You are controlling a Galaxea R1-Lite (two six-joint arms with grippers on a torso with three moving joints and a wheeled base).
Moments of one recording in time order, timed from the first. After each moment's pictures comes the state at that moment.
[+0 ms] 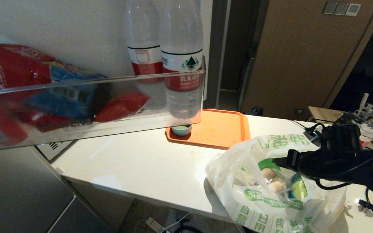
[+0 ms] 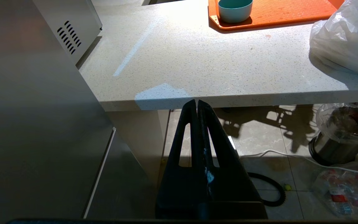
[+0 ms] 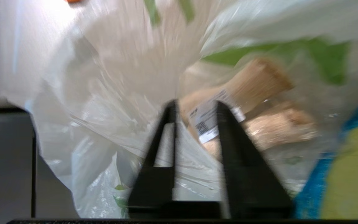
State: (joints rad) left arm 0.00 0.00 0.00 0.00 -0.04 0.17; right arm 0.07 1.84 -0.71 -0.50 0.34 0.48
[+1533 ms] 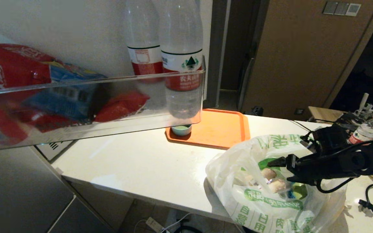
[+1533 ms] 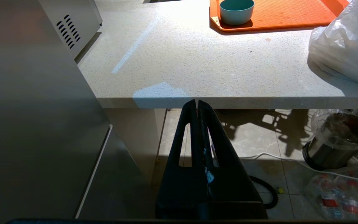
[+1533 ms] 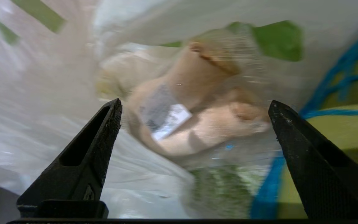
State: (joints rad) left arm 0.00 0.00 0.00 0.00 -0.03 0.13; right arm -0.04 2.00 -0.91 -0.20 0.42 0.44
